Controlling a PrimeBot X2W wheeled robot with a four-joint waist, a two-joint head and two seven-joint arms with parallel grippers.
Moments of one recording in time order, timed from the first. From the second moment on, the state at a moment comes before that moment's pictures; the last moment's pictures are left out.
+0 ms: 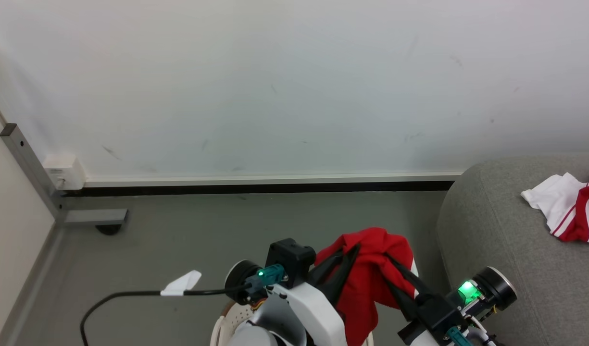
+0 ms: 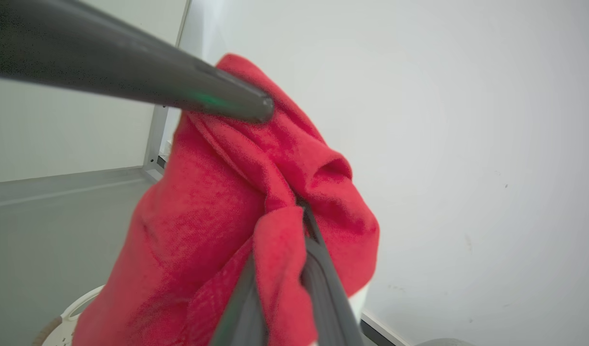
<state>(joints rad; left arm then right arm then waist) -0.38 0.09 -0.71 0.11 -0.42 0.07 0.09 -0.24 -0.06 0.39 0.32 -0.15 0.13 -0.26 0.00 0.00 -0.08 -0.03</state>
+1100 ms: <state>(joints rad) -0.38 0.10 -0.76 0.15 -0.42 0.05 0.02 -0.24 -0.12 0.10 0.20 -0.06 0.13 -0.26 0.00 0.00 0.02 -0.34</state>
